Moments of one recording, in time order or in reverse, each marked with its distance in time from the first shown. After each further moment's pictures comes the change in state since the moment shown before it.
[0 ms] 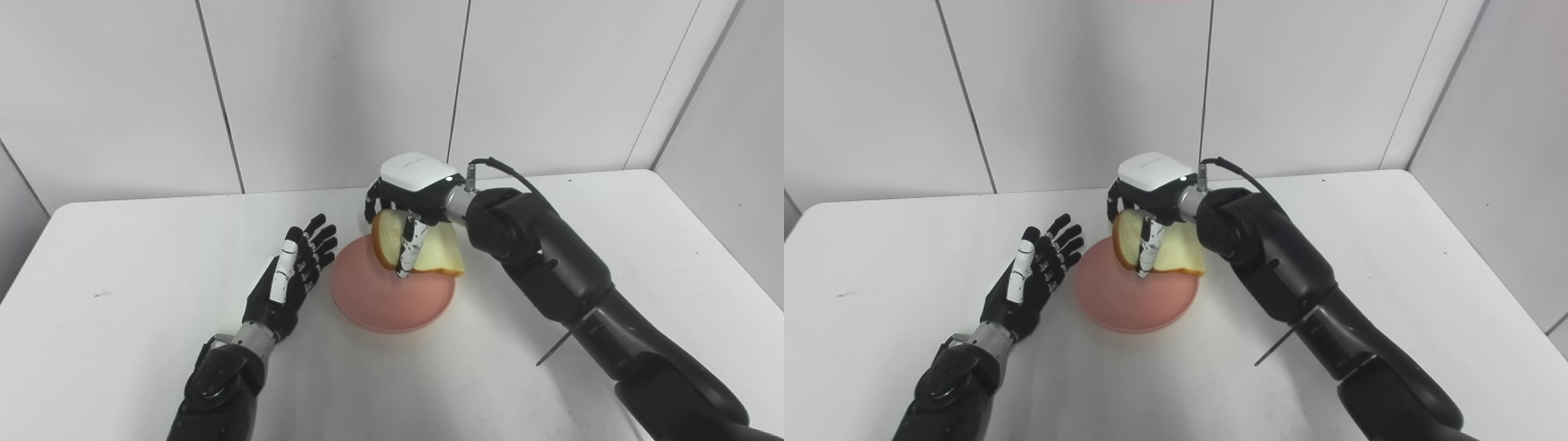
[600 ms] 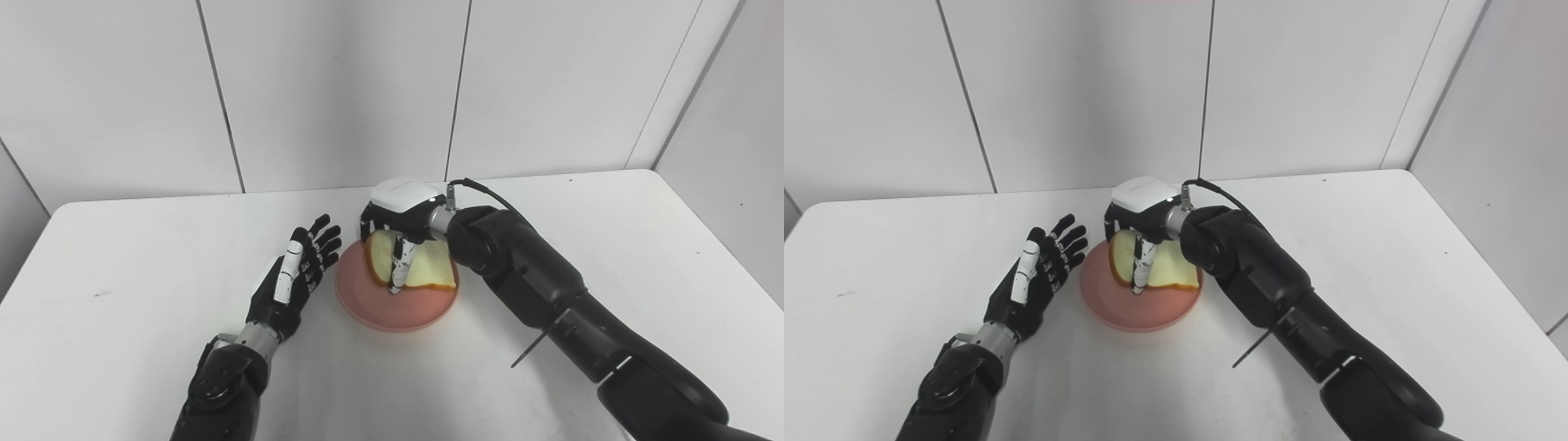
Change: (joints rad) left arm 0.007 -0.002 -0.005 -0.014 0.016 0.000 0.010; right arm -0.014 0.047 0.068 0.162 -0.023 -0.041 -0.051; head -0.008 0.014
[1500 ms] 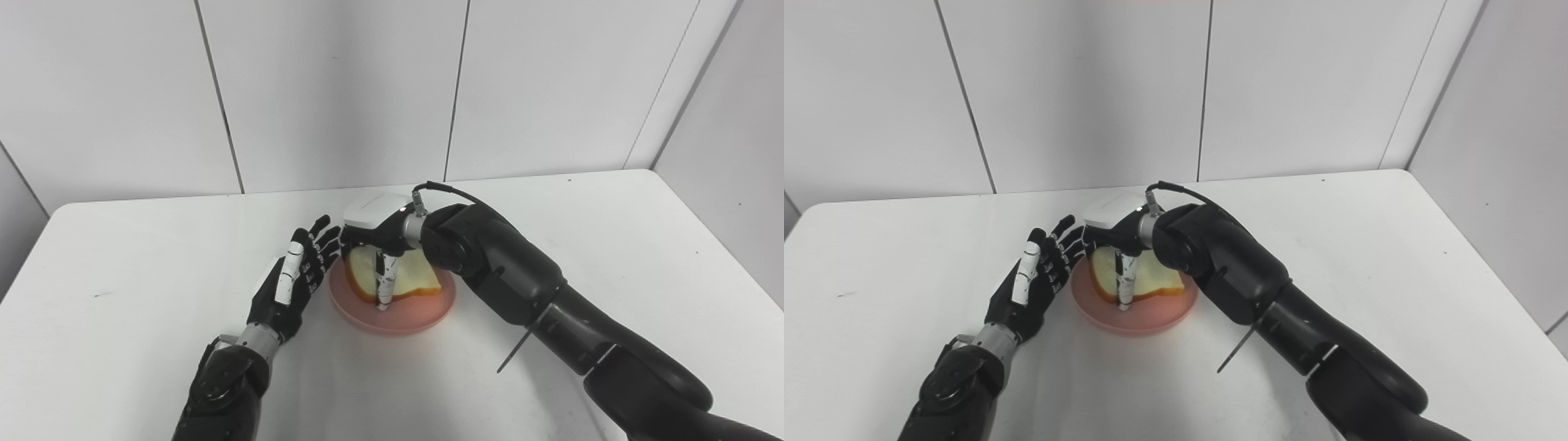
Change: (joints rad) left arm 0.006 -0.002 -0.001 -0.017 0.000 0.010 0.001; right arm -0.044 0.023 0.074 -0.109 -0.054 0.030 0.260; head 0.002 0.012
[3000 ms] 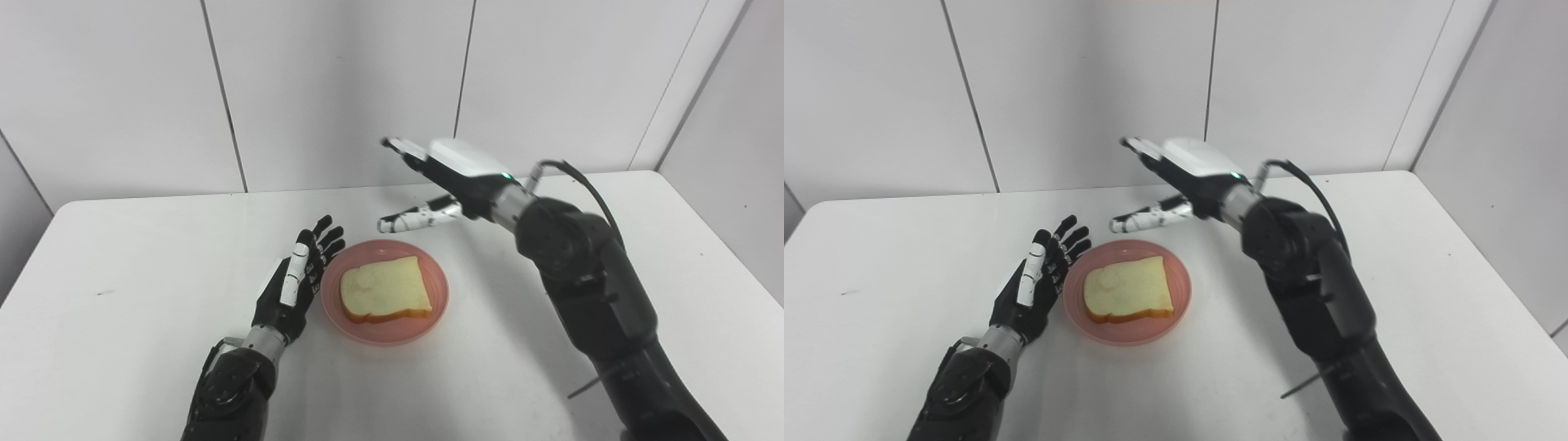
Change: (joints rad) left arm 0.039 -0.011 0.004 -0.059 0.055 -0.017 0.082; right arm 0.282 -0.016 -0.465 -0.358 0.191 0.171 -0.143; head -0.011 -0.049
